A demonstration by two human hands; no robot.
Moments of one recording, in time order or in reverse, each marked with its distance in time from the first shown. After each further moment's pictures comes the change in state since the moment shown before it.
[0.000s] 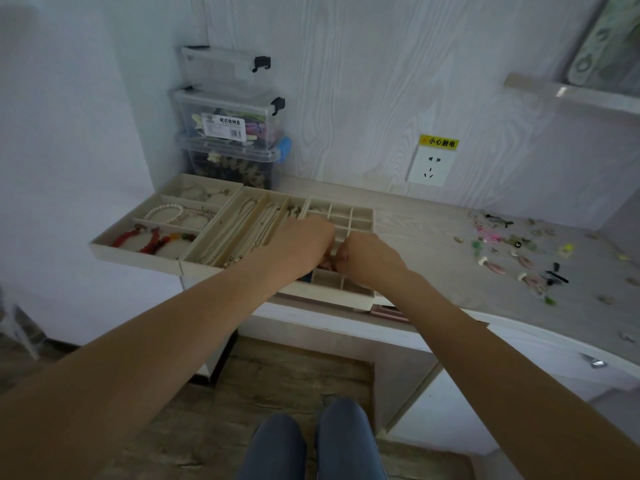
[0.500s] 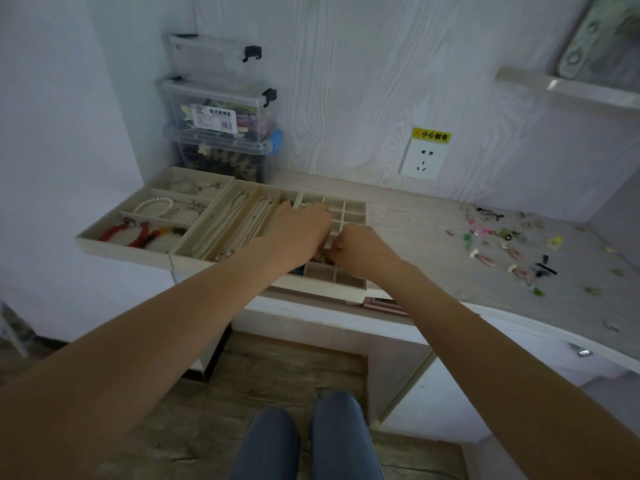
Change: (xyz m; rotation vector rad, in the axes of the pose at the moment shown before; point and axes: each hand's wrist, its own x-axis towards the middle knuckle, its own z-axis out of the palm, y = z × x) left_hand -0.001 0.002 0.003 0.093 0.156 0.088; right_hand 0.003 0.002 -0.001 0.052 -0.004 -0.016
